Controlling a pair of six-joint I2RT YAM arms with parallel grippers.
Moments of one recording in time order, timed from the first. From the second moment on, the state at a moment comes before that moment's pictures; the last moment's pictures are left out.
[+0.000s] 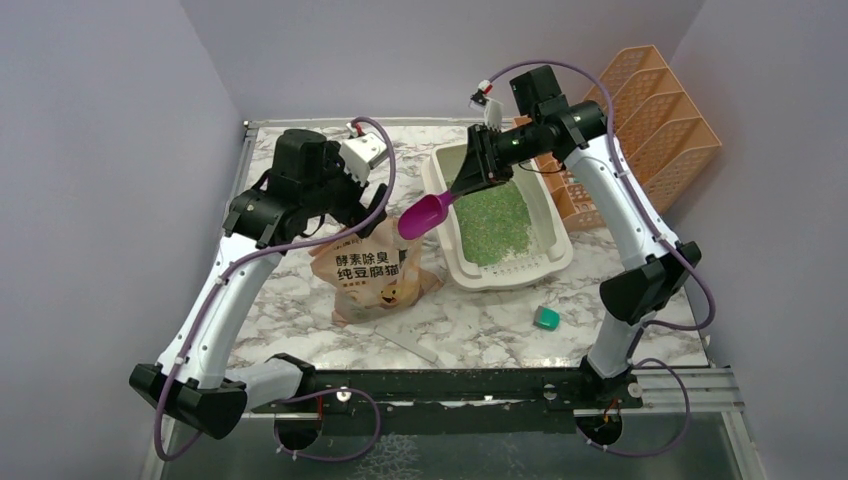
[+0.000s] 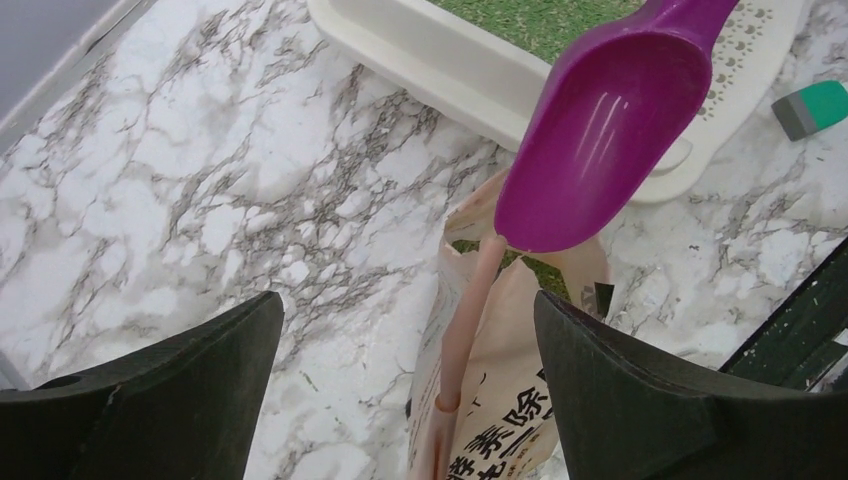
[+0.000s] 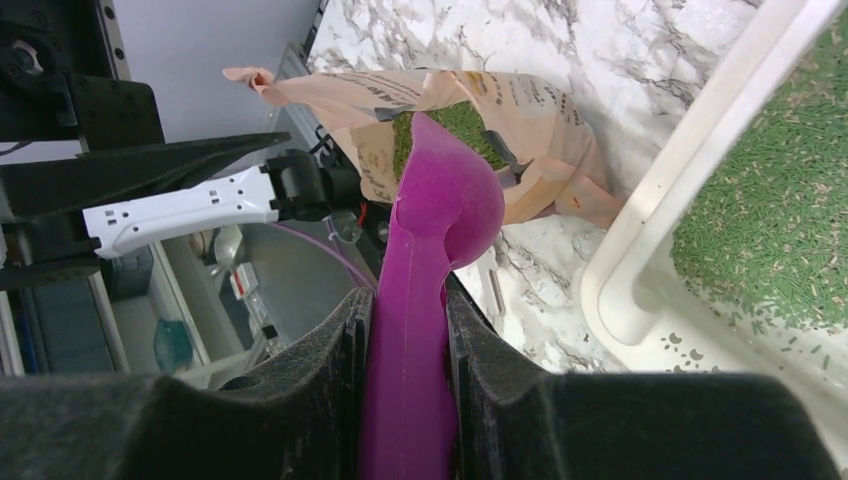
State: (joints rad) left arm -0.39 1.19 1.44 -0.85 0.32 0.29; right arm 0.44 1.80 2.09 -1.18 -0.77 0.25
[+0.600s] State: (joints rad) left arm -0.39 1.15 1.25 -0.89 0.32 0.22; right arm 0.57 1.91 2.14 -1.24 -0.62 0.25
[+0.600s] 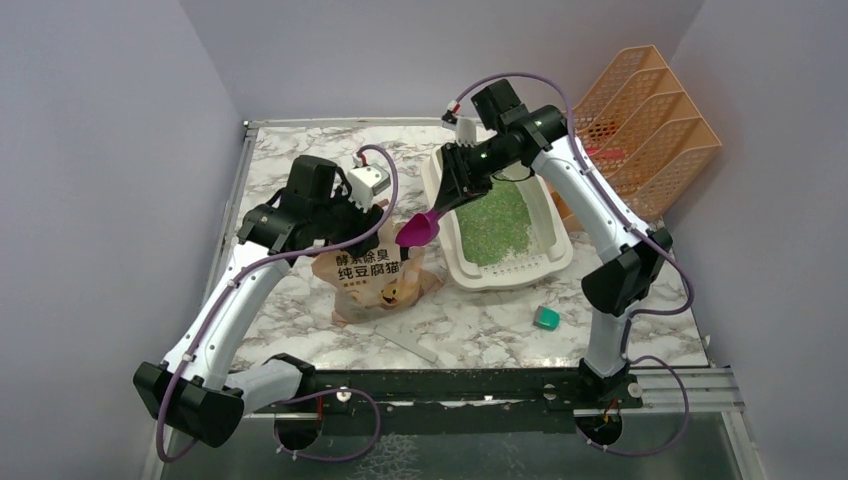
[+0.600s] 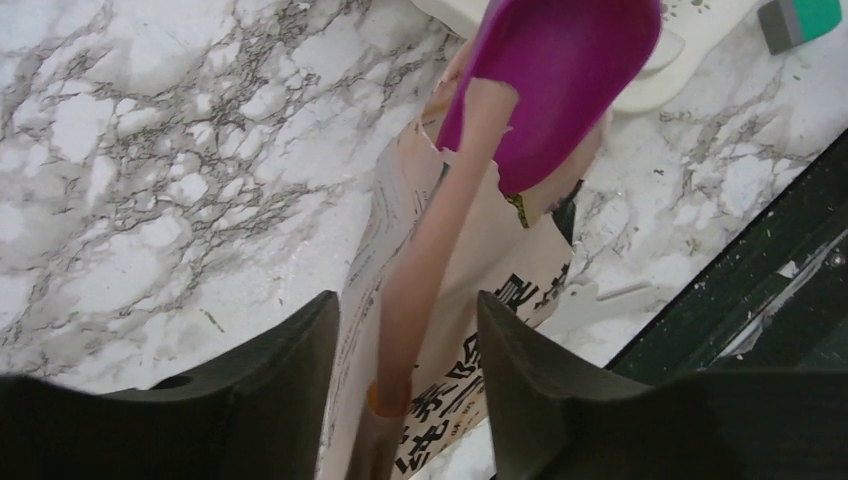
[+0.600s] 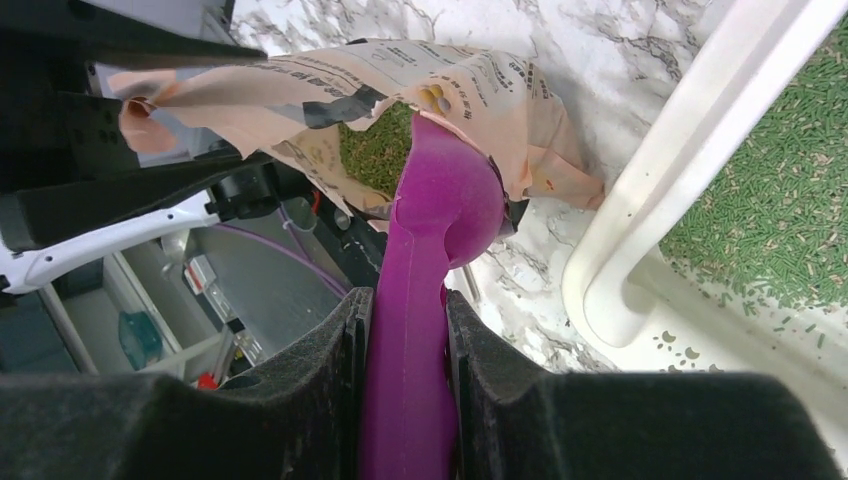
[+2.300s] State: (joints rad) left arm -0.39 1.03 1.15 -0.83 0.46 0.20; right arm 0.75 1.92 1.83 -0.91 -0.52 0.33
